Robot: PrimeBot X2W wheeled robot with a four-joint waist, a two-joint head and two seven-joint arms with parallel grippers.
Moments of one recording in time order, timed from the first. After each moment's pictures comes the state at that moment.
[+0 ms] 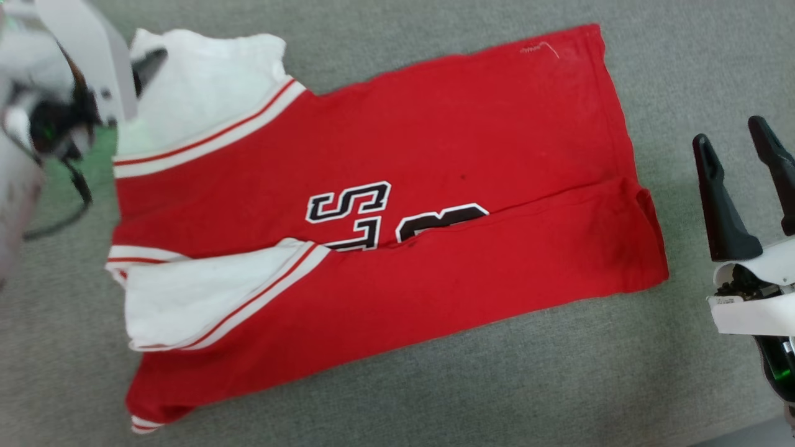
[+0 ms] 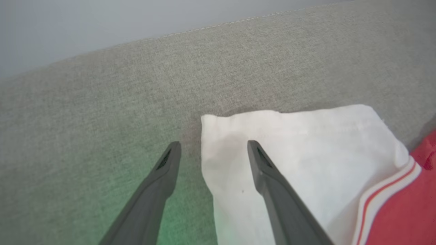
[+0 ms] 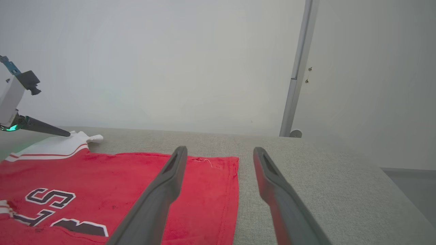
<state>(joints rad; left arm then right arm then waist) -1.32 0.63 -0.91 0.88 -1.10 -0.07 0.46 -0.35 -0.46 0.19 -0.05 0.56 0.13 -0.26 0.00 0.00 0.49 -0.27</state>
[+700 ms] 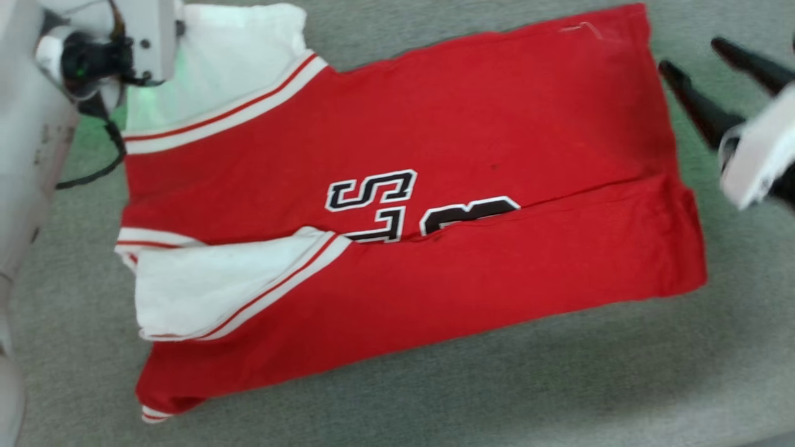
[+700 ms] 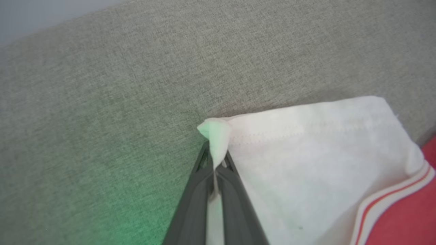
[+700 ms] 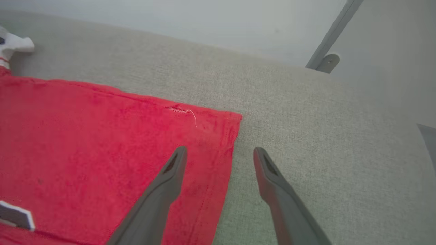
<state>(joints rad) -1.48 0.50 -0.99 0.98 -1.10 -0.12 0.66 -0.81 -0.59 0.42 0.21 0.69 0.13 0.31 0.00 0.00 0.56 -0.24</state>
